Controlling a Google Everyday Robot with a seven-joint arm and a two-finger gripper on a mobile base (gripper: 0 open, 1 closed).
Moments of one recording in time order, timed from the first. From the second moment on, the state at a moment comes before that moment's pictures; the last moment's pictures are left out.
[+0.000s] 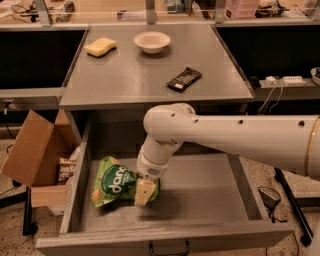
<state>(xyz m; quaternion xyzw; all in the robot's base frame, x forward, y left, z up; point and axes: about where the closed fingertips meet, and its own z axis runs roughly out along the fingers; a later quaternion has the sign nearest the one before) 0.472 0.043 0.636 -0.69 0.70 0.17 0.09</state>
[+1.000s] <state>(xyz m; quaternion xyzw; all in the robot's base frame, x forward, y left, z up) 0.493 0.019 0.736 -0.68 0.69 0.16 0.20</state>
